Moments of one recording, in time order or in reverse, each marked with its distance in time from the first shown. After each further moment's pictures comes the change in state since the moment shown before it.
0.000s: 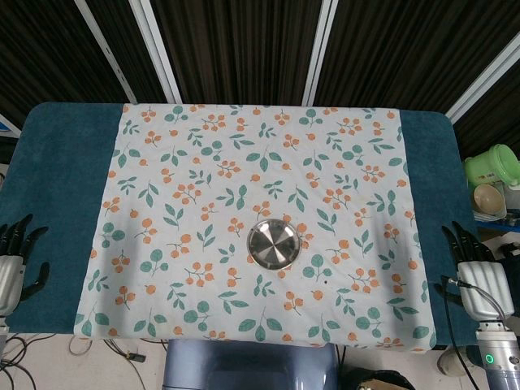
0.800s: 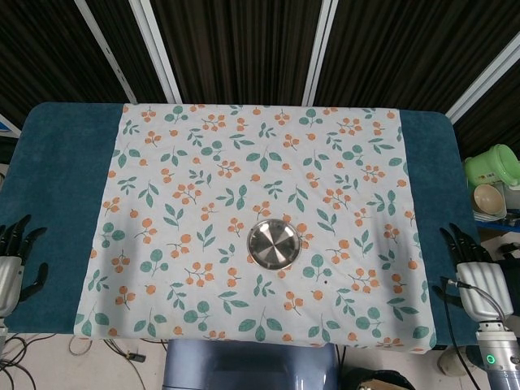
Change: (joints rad) left arm 0.005 0.004 0.000 -0.009 -0.004 0.004 0.005; right arm 0.003 0.014 -0.013 -0.001 -0.006 -0.022 0.048
